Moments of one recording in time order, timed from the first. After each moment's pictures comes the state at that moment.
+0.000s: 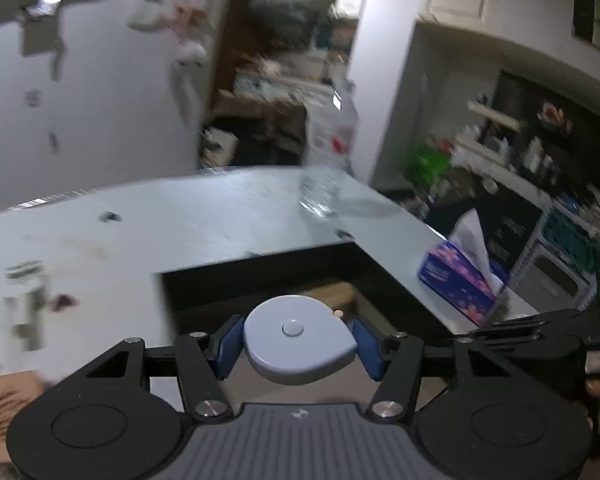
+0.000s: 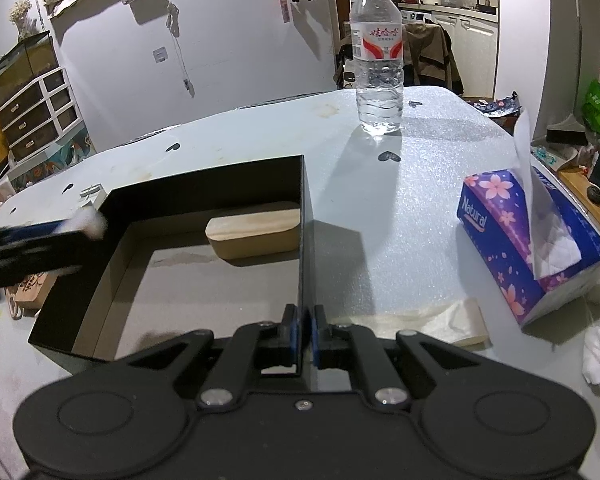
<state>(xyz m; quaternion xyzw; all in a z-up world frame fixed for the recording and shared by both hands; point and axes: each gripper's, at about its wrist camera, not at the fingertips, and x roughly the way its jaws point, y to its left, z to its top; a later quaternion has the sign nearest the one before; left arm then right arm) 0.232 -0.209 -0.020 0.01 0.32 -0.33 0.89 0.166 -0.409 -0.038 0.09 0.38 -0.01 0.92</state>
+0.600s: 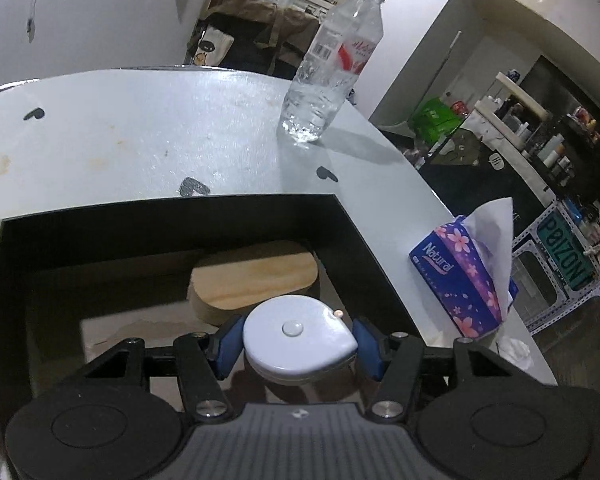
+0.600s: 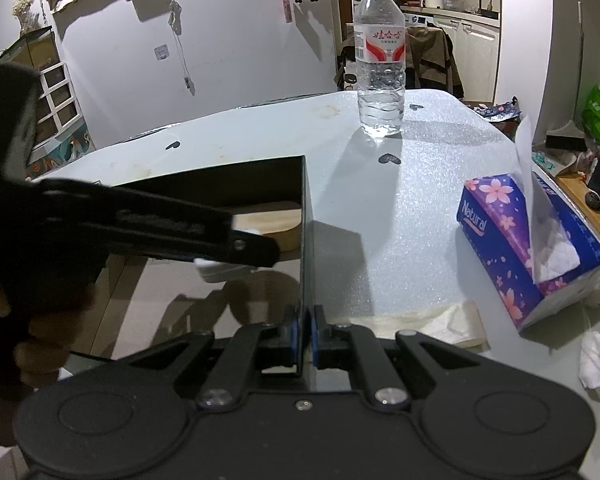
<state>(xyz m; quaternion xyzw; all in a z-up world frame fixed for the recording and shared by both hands) 0.299 -0.284 -0.065 -0.06 0.45 -0.32 0.83 0.166 -0.407 -0.038 0.08 0.38 -0.01 0.92</state>
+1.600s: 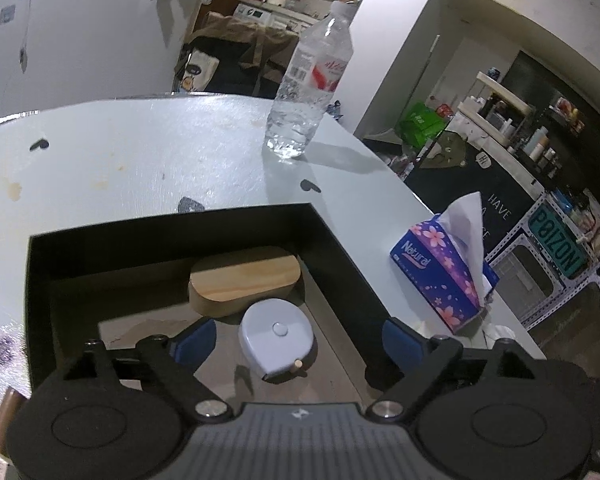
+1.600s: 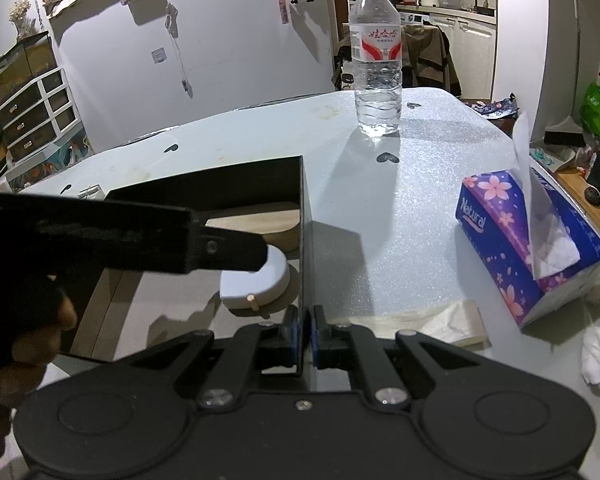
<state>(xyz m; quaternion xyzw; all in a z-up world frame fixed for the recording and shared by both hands) 0.270 -0.267 -0.039 -0.04 0.42 -0.34 0.84 0.166 -0.408 -0.039 0.08 0.38 -0.02 0.92</state>
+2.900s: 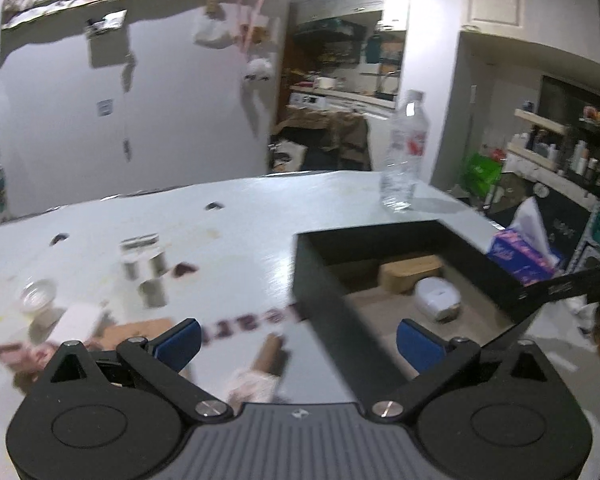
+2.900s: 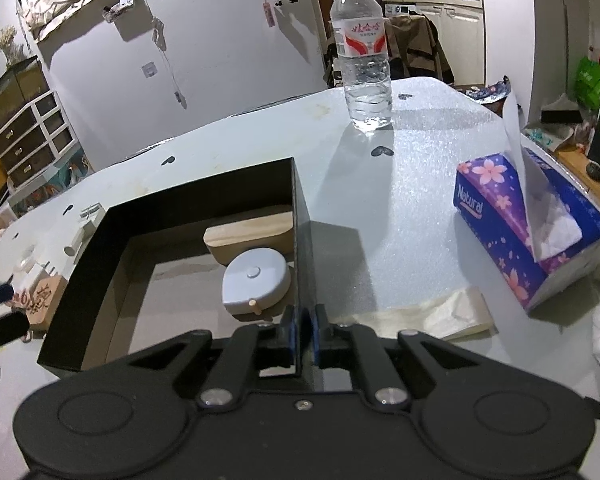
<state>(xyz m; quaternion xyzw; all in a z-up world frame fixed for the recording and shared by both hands) 0.195 -0.103 -0.036 0.03 0.28 -0.23 0.93 0.164 -0.417 -0.039 0.13 0.38 -0.02 0.92</state>
